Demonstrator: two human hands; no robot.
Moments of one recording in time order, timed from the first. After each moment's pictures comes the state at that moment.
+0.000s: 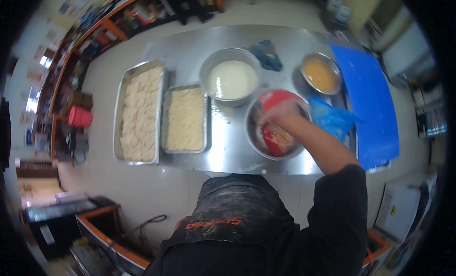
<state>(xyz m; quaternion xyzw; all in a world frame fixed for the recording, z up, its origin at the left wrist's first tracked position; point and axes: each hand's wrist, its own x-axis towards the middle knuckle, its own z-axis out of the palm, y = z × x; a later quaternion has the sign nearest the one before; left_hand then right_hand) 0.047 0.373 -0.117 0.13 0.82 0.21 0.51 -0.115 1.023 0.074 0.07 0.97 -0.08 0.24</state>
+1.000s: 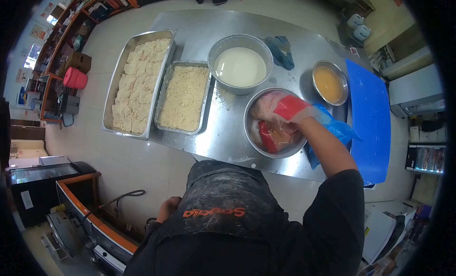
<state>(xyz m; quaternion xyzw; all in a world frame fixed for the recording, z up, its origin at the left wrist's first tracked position) 0.023 0.490 -0.021 -0.06 0.78 0.27 0.57 -0.123 1.056 0.056 0.08 0.91 0.03 0.41</state>
